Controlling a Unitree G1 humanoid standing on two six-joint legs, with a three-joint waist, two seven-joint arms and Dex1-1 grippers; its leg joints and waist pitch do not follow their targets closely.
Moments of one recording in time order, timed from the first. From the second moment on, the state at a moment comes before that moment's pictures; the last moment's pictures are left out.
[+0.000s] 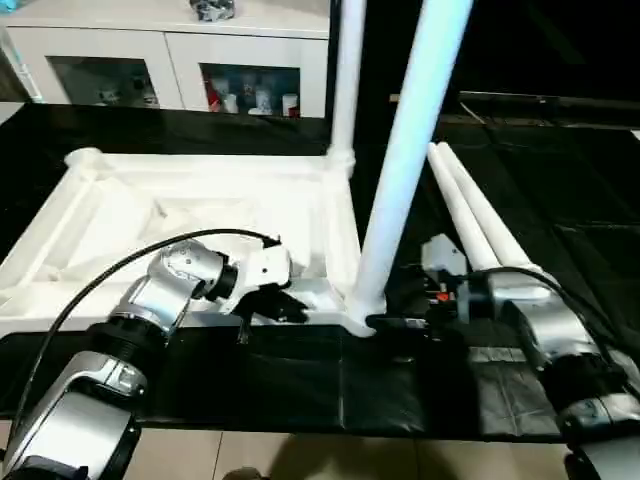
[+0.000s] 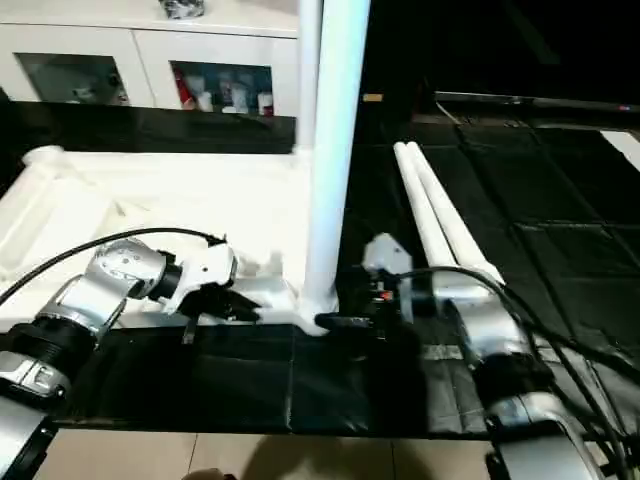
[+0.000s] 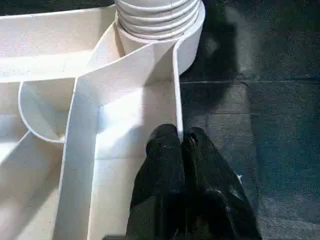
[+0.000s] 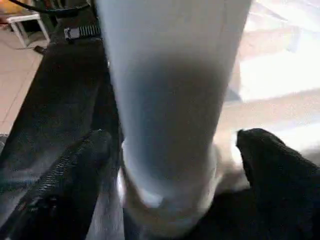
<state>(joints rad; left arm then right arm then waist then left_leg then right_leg) -0.68 0.43 -0.35 0.69 0.09 -0.08 -1.39 -0.55 -0.37 0.15 0.64 0.15 -0.03 1.32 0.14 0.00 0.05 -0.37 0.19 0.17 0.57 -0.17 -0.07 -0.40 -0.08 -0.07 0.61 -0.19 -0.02</state>
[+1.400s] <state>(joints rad) -0.76 0.19 -0.24 0.75 0.13 0.31 -0.88 -0.61 -0.10 0.00 0.73 0.06 0.13 0.50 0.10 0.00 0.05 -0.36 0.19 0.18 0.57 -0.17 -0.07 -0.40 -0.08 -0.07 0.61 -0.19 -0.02</state>
